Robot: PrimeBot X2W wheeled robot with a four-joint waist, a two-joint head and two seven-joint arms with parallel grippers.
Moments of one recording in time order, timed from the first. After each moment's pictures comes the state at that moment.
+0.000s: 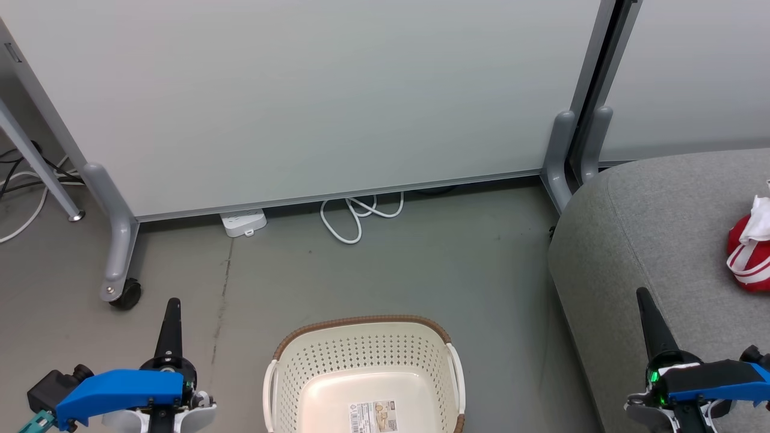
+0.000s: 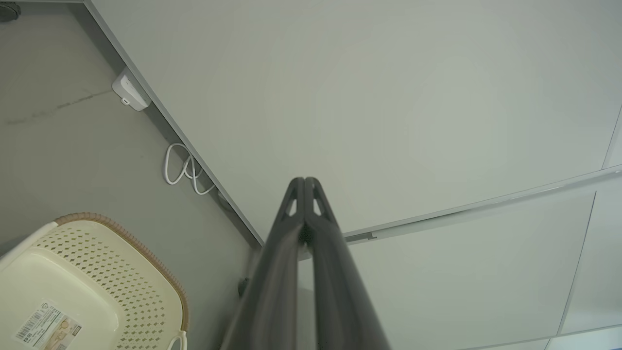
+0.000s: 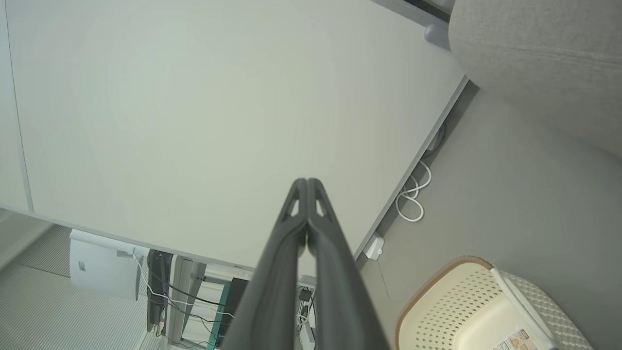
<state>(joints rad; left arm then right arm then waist) -0.08 0.05 0.08 0.26 -1.27 -0.12 0.03 -0.08 -0.06 -0.10 0.26 1.26 0.13 0.03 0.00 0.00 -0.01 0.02</state>
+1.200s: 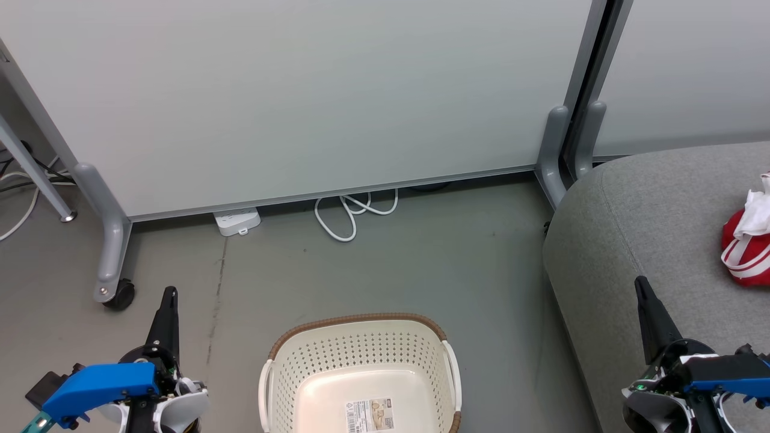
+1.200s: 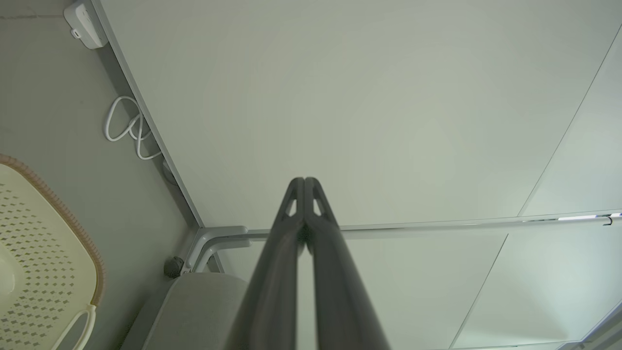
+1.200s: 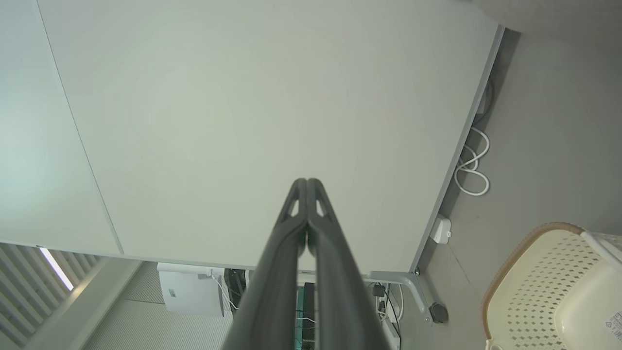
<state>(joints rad) -0.10 0.05 0.11 0.25 -1.56 -0.12 0.10 -0.10 -0.05 -0.11 0.25 1.55 0.13 0.10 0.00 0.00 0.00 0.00</state>
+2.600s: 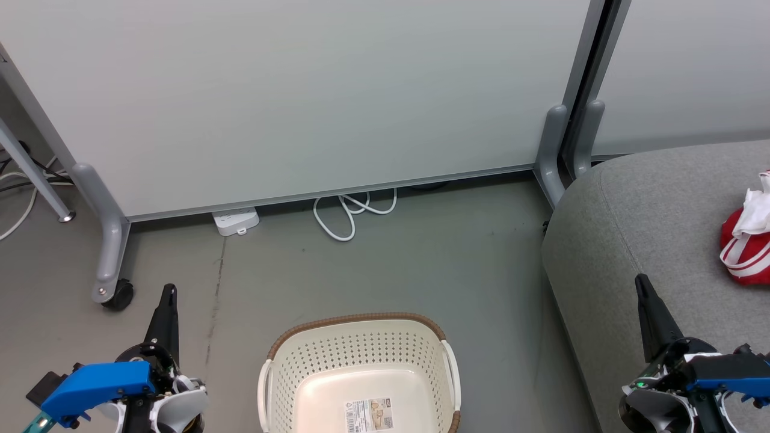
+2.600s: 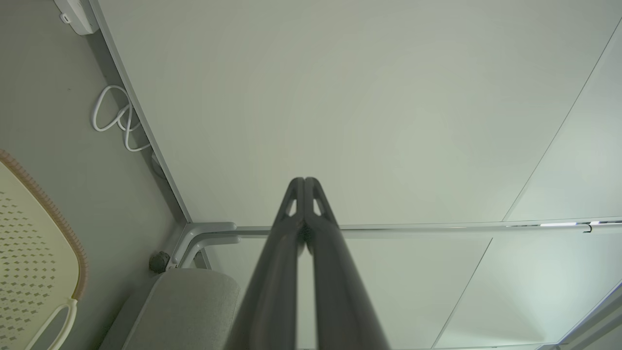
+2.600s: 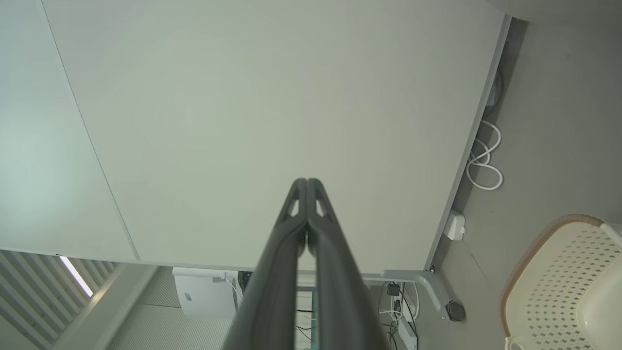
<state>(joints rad) -0.10 0.05 0.11 0.25 -1.61 -0.13 0.11 -0.10 -0.05 -0.11 0.25 1.61 0.13 0.11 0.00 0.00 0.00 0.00</state>
